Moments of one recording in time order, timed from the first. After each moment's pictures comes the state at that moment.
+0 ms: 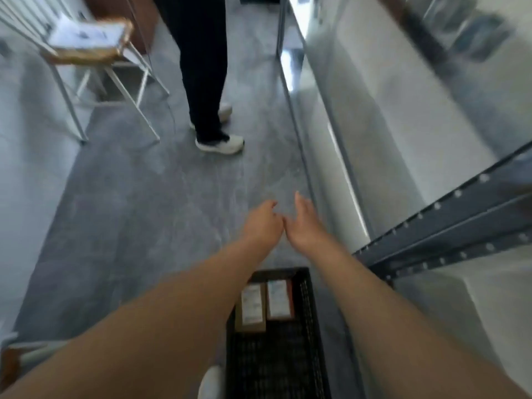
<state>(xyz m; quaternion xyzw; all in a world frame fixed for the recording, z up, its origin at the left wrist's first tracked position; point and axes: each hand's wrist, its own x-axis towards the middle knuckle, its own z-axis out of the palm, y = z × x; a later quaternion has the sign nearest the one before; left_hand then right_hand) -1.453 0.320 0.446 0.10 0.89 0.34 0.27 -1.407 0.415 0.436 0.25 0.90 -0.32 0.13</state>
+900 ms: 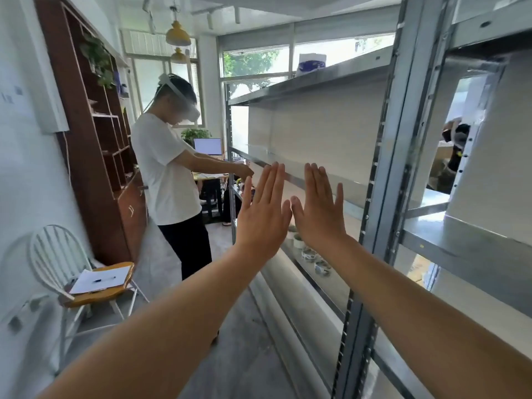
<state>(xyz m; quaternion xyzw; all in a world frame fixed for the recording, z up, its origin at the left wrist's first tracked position) -1.381 0.301 1.010 0.42 0.80 0.19 -0.39 -1.303 0.402 1.022 0.24 0.90 -0.01 -0.36</state>
